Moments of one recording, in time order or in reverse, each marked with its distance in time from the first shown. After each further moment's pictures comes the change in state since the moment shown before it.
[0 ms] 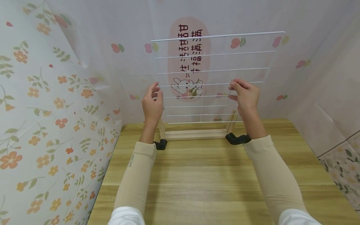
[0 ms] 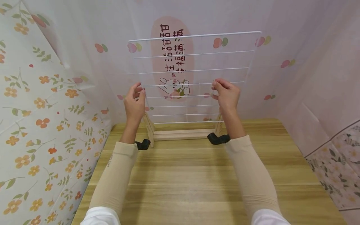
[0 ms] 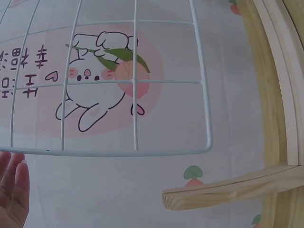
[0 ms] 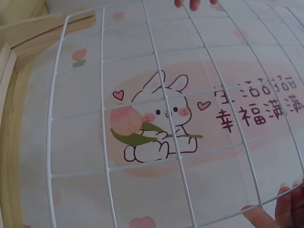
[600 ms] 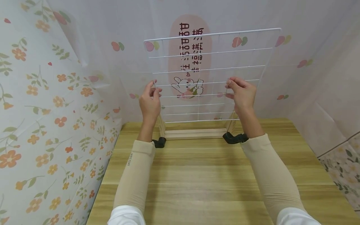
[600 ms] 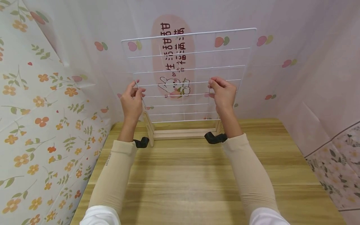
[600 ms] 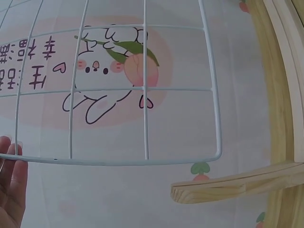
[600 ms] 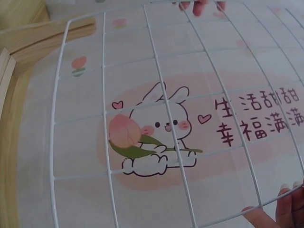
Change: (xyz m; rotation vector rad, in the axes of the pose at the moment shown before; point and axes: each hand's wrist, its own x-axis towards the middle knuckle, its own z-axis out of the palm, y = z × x) left_hand 0.005 0.003 -0.006 0.050 0.019 0.037; right_hand -0.004 -0.001 0.014 -0.099 -0.022 -0.018
